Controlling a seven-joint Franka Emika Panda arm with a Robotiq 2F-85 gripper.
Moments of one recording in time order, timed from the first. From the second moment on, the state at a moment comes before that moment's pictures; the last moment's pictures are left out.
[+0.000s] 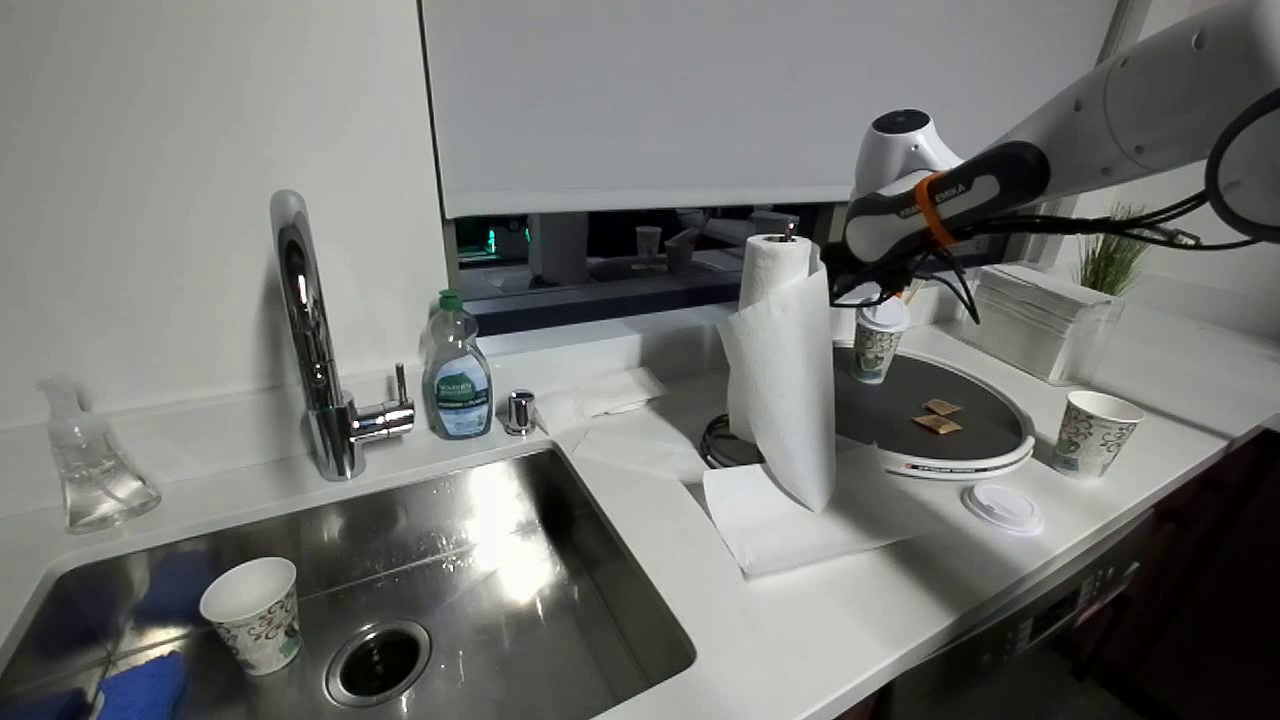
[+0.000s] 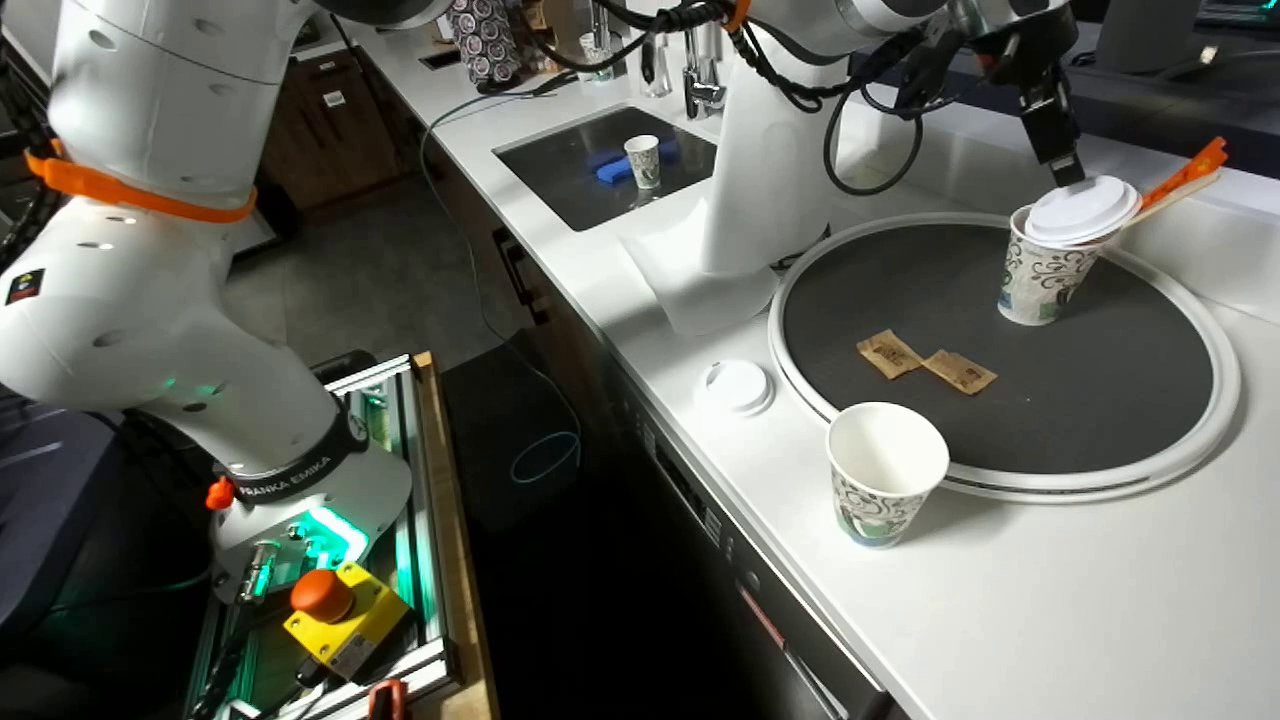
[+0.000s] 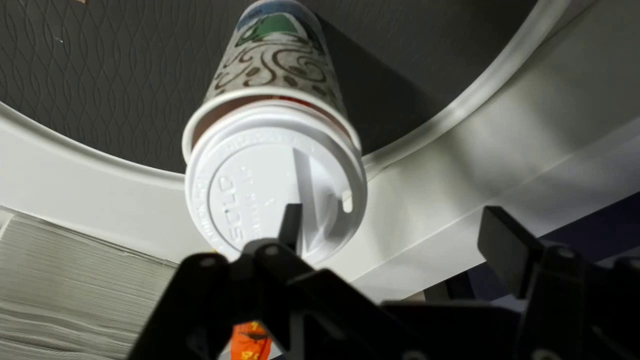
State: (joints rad) arm 0.03 0.75 -0.24 -1.26 -0.29 2.46 0.94
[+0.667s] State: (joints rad) arm 0.04 0.77 -0.25 -1.26 -0.29 2.46 0.94
